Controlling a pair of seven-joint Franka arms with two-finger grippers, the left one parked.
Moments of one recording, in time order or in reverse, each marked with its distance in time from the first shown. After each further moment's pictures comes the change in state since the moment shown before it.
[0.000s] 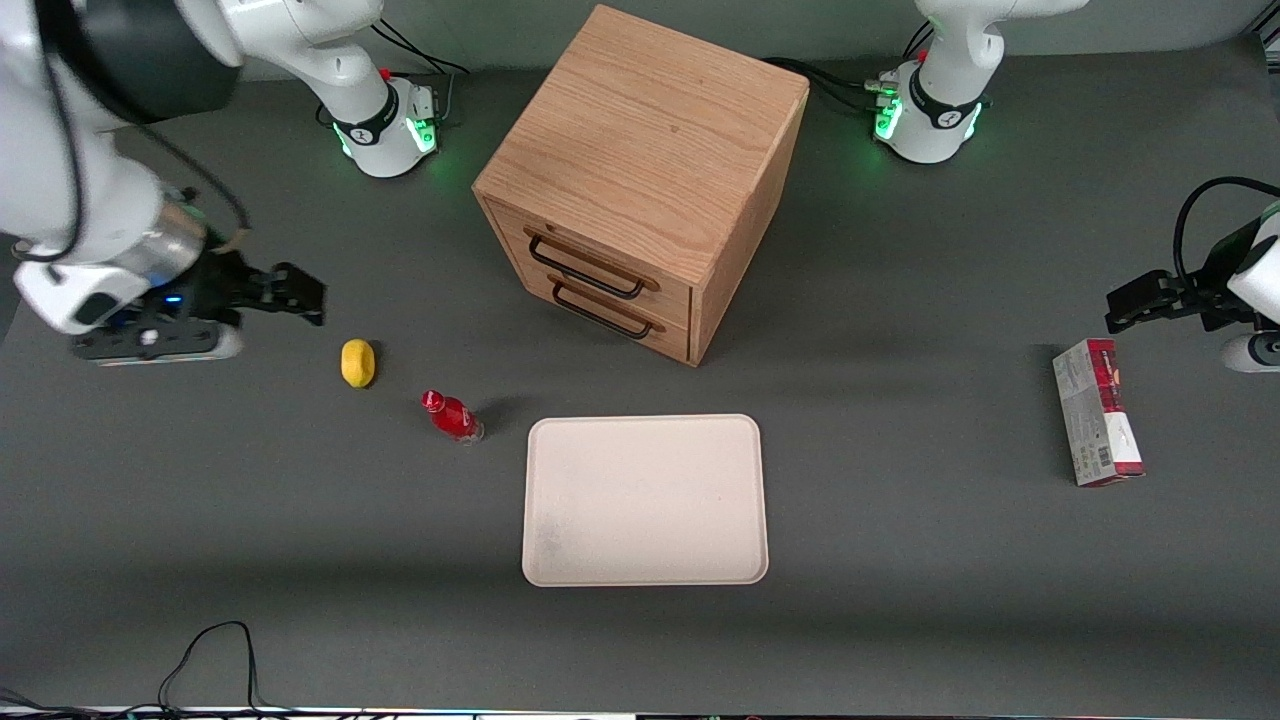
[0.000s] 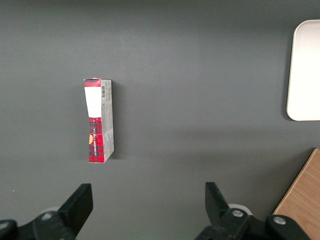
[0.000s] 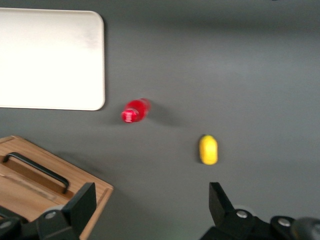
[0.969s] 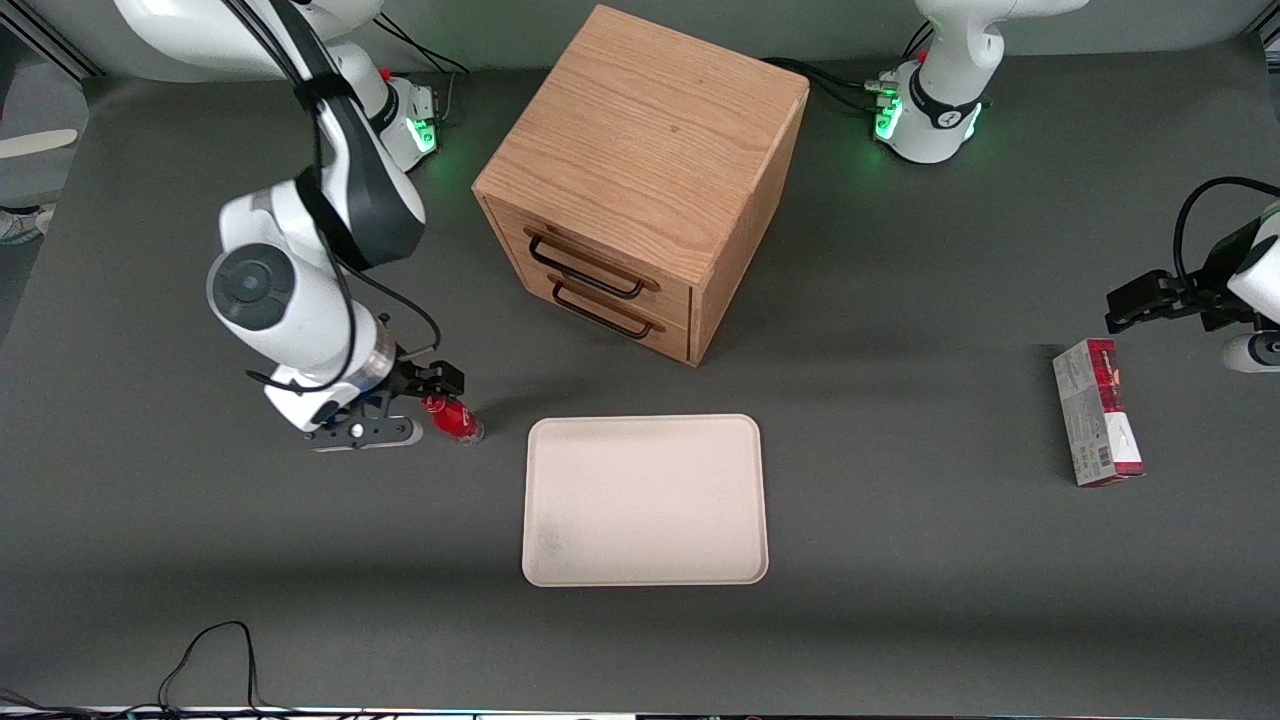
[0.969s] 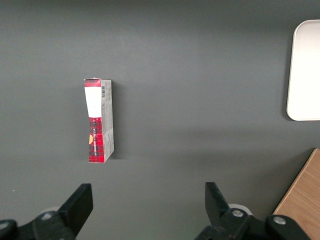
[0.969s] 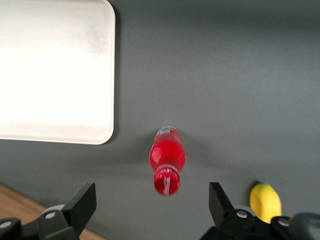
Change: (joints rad) arm 0.069 0.210 -0.004 -0.231 0.009 0.459 0.046
